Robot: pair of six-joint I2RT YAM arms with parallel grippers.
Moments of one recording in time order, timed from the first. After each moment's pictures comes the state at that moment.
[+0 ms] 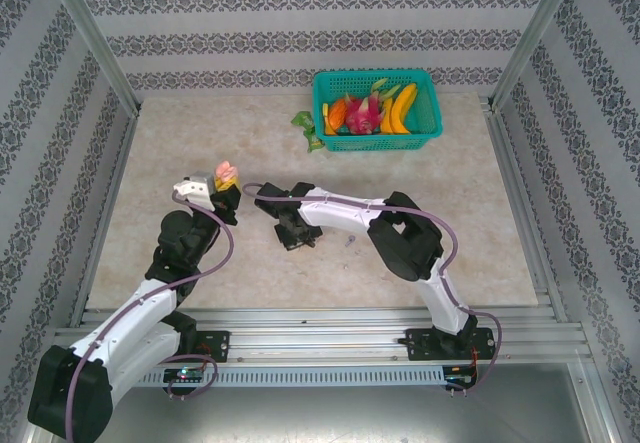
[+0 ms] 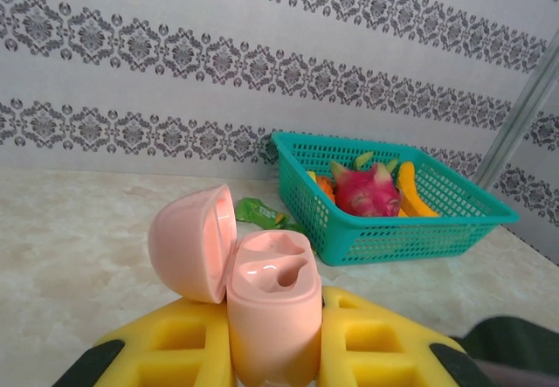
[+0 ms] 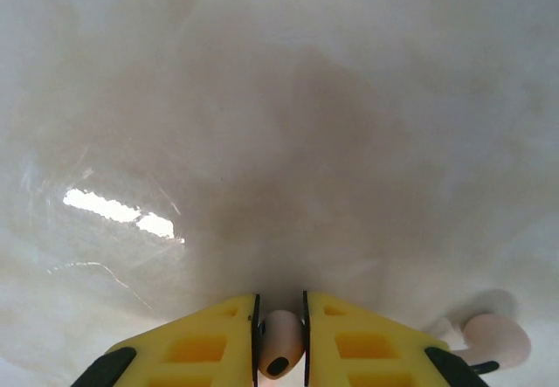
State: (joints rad) left arm -0.30 0.83 0.30 0.53 0.00 -0.24; right arm 0.95 2.17 1.65 -0.93 0.08 0.59
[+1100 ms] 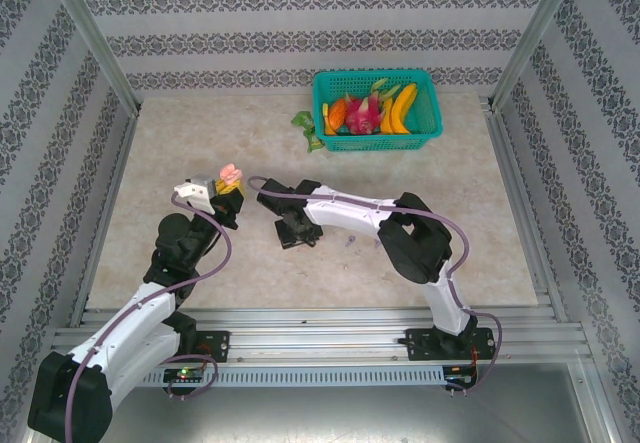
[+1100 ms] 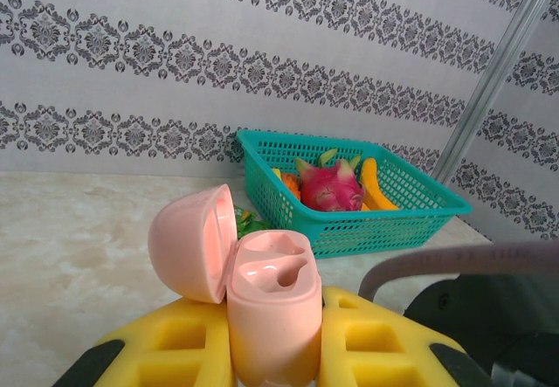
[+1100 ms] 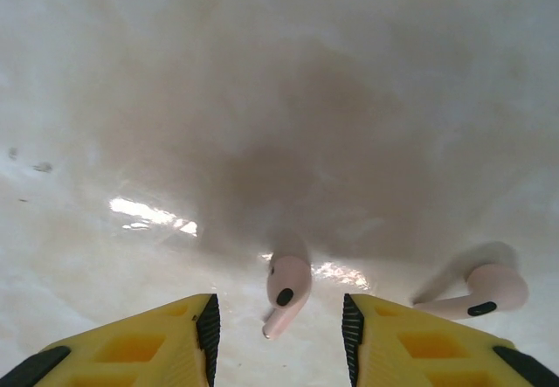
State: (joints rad) left arm -0.29 0.79 0.29 0.53 0.08 -0.26; right arm 0.94 2.11 1.60 -0.90 0.03 0.66
